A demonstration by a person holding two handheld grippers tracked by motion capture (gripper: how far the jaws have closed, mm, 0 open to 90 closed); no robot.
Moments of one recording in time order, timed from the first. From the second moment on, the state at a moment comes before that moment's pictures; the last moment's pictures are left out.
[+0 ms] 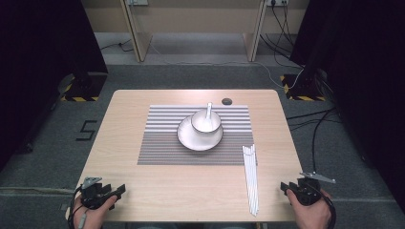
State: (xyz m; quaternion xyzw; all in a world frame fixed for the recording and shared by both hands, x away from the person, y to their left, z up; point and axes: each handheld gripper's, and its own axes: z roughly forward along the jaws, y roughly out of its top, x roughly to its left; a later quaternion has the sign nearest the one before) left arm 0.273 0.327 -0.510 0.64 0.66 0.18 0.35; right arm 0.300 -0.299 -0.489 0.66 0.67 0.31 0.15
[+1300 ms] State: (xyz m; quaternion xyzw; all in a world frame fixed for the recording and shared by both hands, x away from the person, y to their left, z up) left arm 0.272 0.322 -0.511 0.65 0.66 0.17 0.35; right arm 0.370 -0.211 -0.471 0.64 0.74 0.20 0.07
